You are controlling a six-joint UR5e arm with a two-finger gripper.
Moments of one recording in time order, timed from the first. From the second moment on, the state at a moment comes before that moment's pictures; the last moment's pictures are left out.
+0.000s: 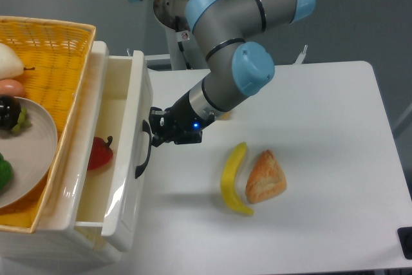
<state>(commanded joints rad) 2.42 -1.87 -1.53 -1.54 0.93 0.61</state>
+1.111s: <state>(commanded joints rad) 2.35 -1.87 -1.53 -1.54 0.93 0.58</state>
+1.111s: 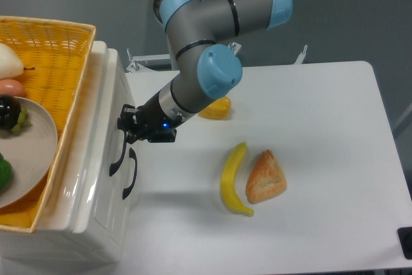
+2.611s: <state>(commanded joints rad) 2.63 -1.89 -1.52 -1.35 1.25 0.63</state>
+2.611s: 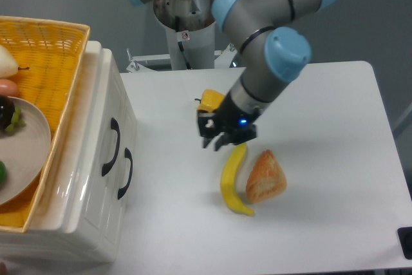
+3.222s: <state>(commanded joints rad) 2.70 -1.95 -1.53 -1.27 1.51 0.89</state>
